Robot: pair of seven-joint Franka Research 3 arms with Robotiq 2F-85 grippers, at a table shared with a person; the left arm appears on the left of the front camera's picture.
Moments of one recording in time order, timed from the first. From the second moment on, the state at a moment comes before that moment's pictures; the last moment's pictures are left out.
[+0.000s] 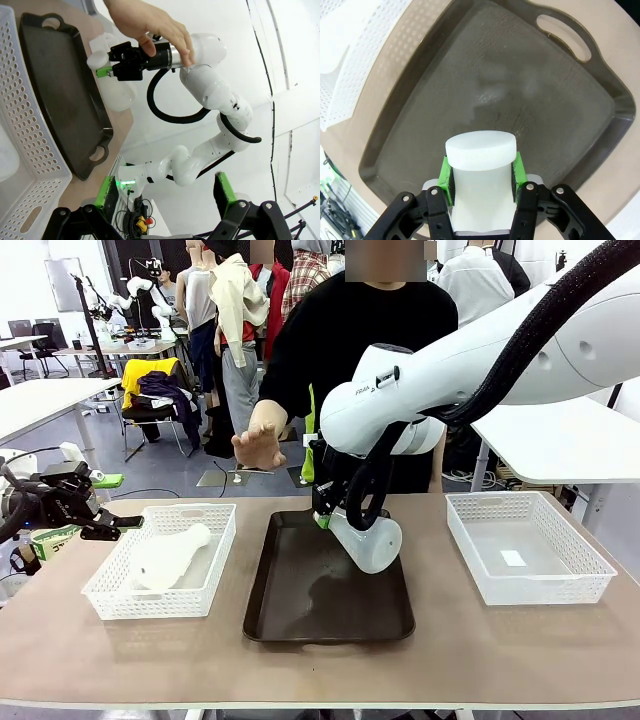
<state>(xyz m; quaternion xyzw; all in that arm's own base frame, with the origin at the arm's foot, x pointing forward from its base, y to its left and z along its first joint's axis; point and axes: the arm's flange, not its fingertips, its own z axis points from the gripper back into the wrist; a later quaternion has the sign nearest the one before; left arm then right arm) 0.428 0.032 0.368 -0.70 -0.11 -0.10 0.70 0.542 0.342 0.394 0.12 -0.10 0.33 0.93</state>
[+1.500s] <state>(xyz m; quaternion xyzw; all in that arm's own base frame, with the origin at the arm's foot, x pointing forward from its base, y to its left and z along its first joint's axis) 0.428 0.032 0.368 -0.70 -0.11 -0.10 0.70 0.542 0.342 0.394 0.12 -0.10 0.33 0.93</state>
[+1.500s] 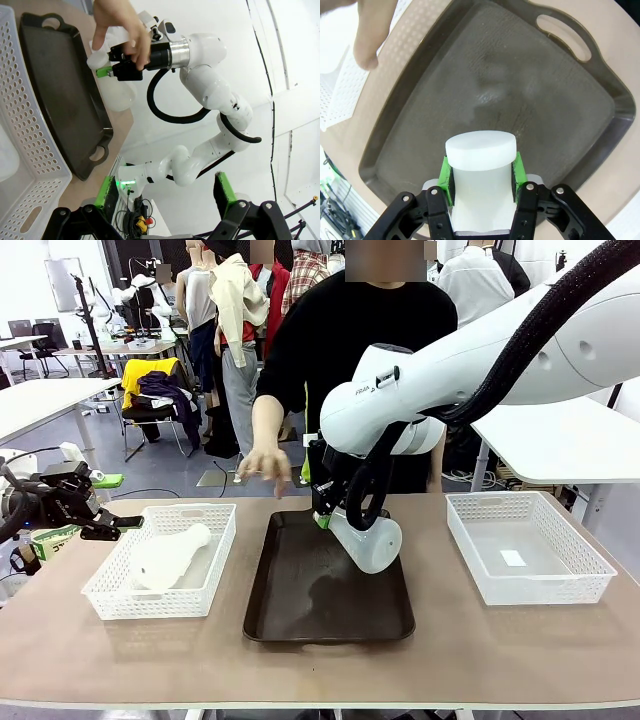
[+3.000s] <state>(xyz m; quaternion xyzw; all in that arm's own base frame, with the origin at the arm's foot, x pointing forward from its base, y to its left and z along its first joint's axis) 0.428 0.032 0.368 -0.70 -0.11 -0.10 0.70 0.542 0.342 0.394 0.12 -0.10 0.33 0.93</state>
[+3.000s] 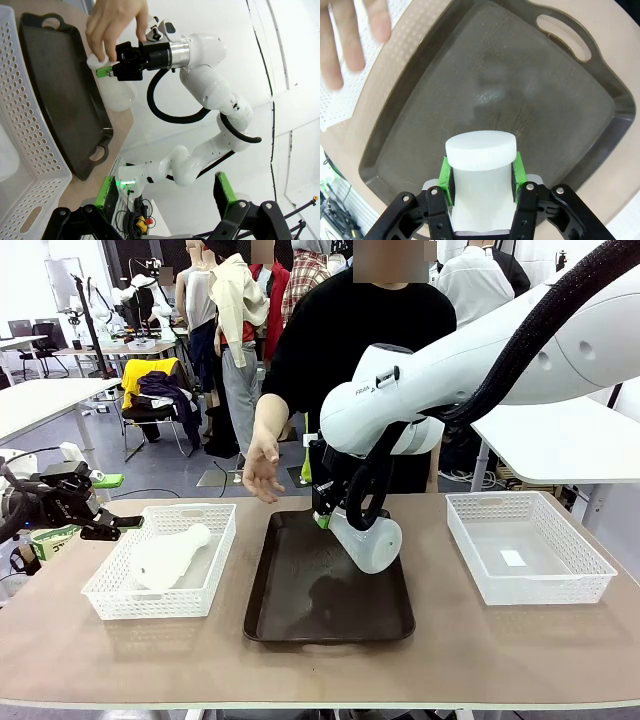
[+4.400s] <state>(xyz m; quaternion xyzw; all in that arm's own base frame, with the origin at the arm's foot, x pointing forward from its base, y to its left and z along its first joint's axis) 0.428 0.032 0.368 -0.70 -0.11 -0.10 0.70 0.547 0.337 0.430 0.31 -0.27 0.45 0.79</state>
